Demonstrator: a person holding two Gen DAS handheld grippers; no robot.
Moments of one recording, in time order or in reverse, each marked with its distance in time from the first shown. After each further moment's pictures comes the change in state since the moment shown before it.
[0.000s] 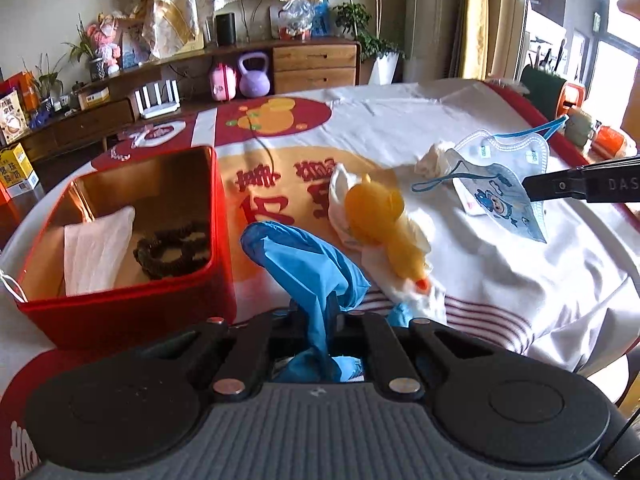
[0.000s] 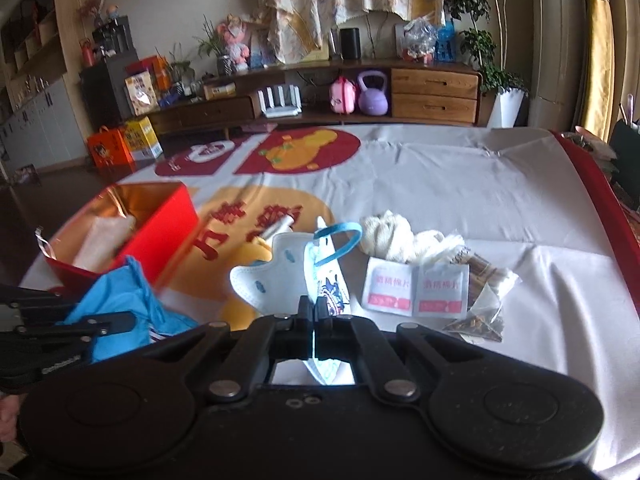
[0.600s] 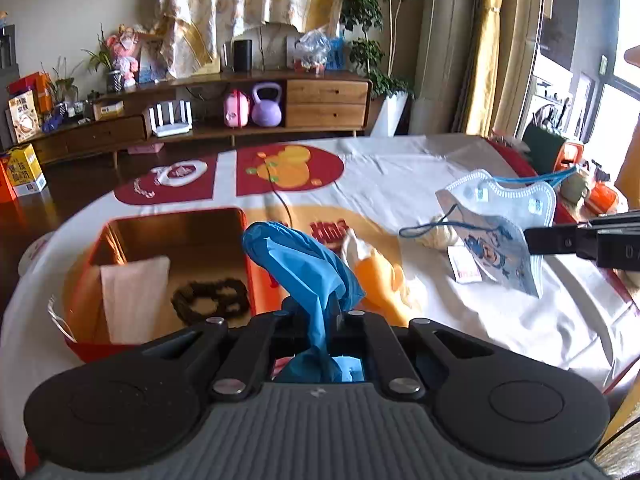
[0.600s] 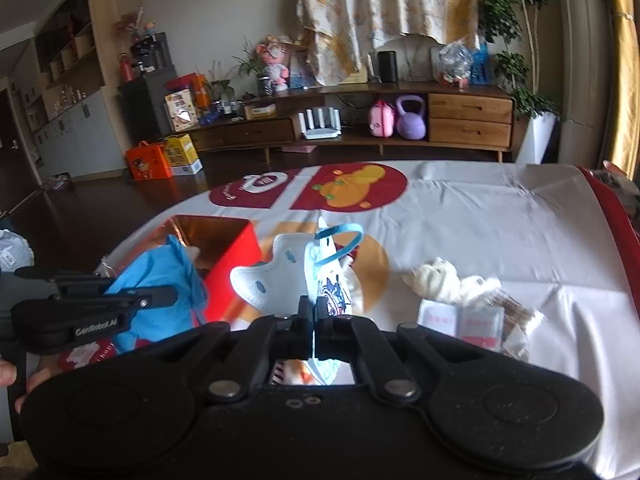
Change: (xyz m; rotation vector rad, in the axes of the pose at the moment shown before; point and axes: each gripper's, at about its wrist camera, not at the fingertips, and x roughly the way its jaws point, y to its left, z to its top) left arm -0.053 0.023 0.041 -0.074 -0.083 -0.006; right arm -0.039 0.038 0.033 -0.033 -0.045 0.106
